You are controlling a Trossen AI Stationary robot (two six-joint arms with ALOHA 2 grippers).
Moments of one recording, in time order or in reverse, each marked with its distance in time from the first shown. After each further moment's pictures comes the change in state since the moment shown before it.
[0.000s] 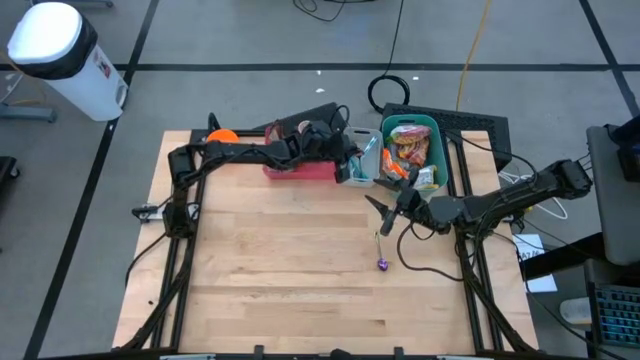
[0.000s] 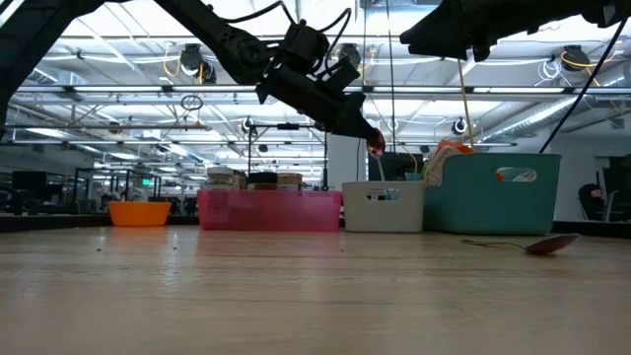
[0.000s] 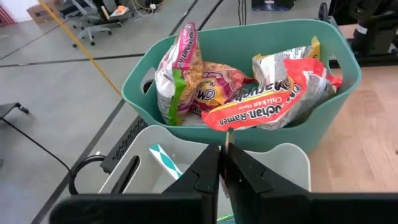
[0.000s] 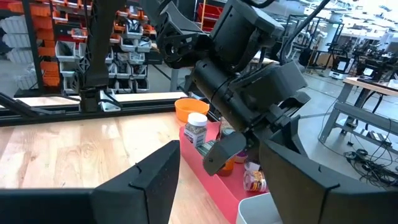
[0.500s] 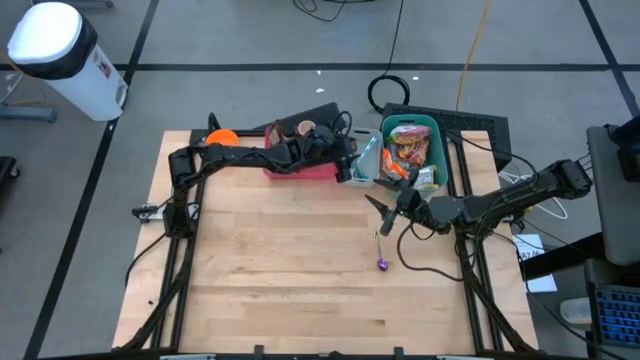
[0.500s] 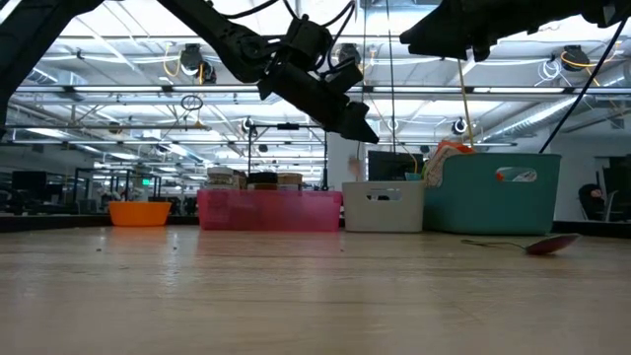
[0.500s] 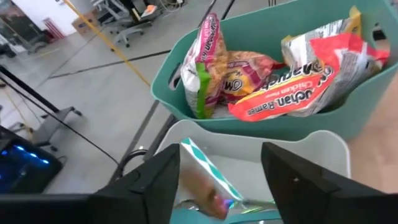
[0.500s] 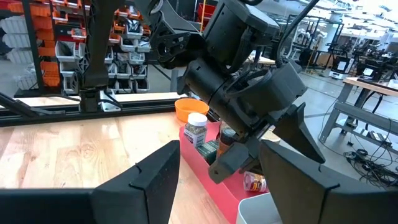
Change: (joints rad) left arm -0.038 0.000 0.000 0.000 -0.187 0.114; right arm 0.000 0.000 0.000 0.000 0.000 0.000
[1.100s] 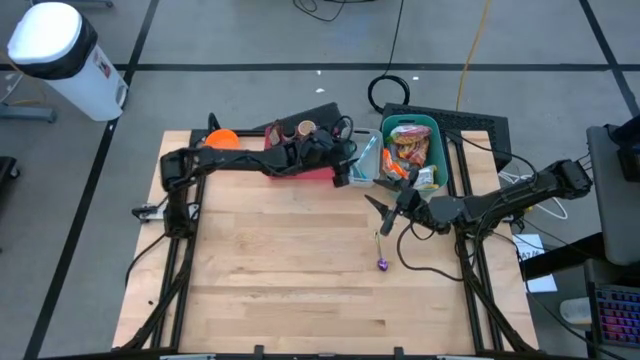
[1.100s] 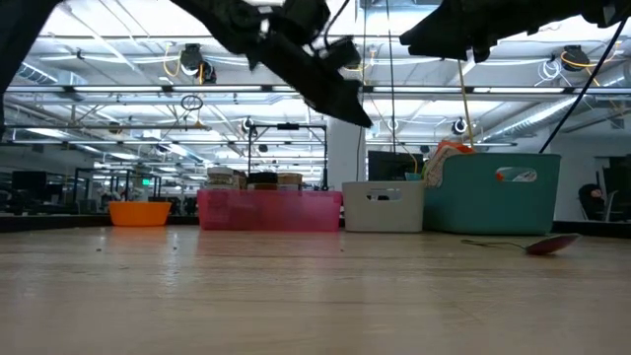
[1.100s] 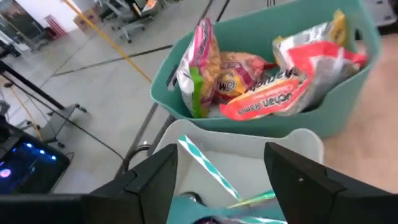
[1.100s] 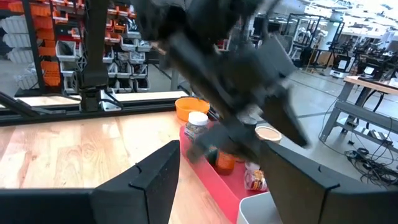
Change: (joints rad) left arm -0.043 -0.057 -0.001 -0.076 -0.061 0.004; right arm 0.000 0.000 0.000 -0.002 0.000 0.001
